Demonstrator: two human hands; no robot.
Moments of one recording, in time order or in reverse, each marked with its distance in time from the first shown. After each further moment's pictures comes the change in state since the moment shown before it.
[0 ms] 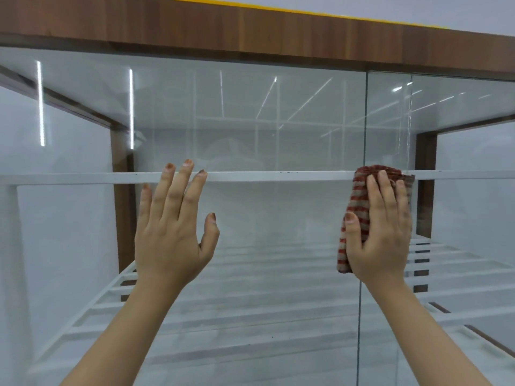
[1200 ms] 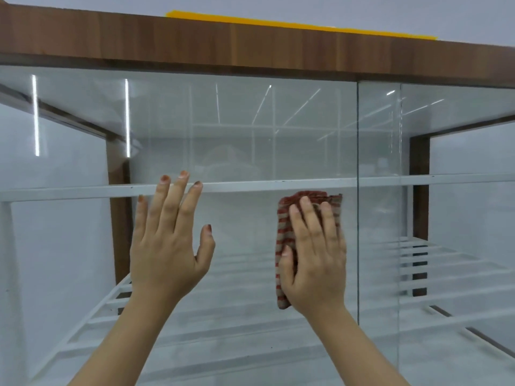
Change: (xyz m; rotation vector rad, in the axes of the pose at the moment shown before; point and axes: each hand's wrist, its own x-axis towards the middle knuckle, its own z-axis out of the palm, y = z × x) left_hand 0.002 0.001 -0.003 0.012 -0.019 0.019; right_hand -0.029 -0.078 0.019 -0.025 -0.043 -0.134
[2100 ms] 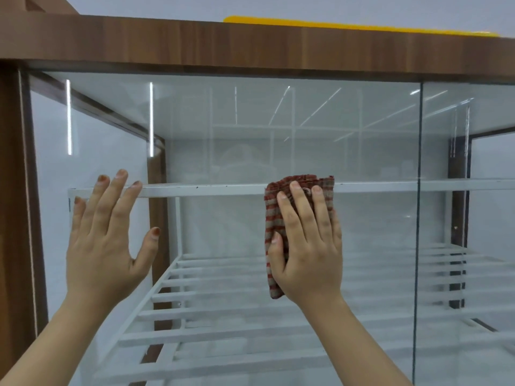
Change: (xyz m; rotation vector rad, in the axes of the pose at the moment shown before) left_hand -0.020 -0.139 -0.047 0.015 -0.059 -0.071; right_hand 0.028 -0.088 0.023 0.025 0.011 -0.042
